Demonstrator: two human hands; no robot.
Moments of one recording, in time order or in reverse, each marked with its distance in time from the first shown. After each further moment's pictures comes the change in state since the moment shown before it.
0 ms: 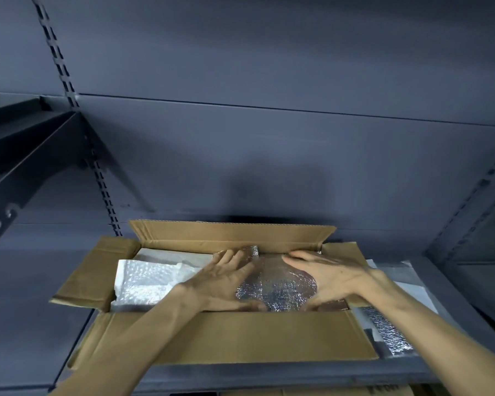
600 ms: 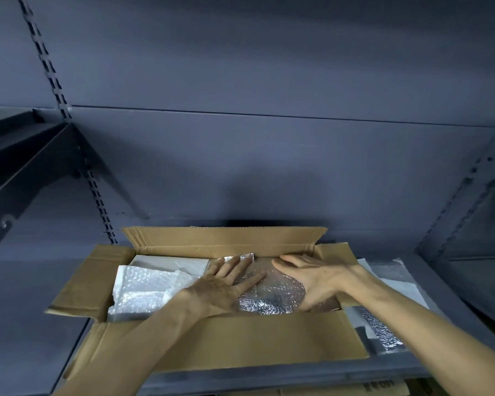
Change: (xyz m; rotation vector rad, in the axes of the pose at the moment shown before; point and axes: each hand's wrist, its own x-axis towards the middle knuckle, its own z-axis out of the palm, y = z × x) left_hand 0.006 0.005 0.010 0.197 -0.194 0.058; right_hand 0.003 -0.010 -0.003 -0.022 -0.127 0.027
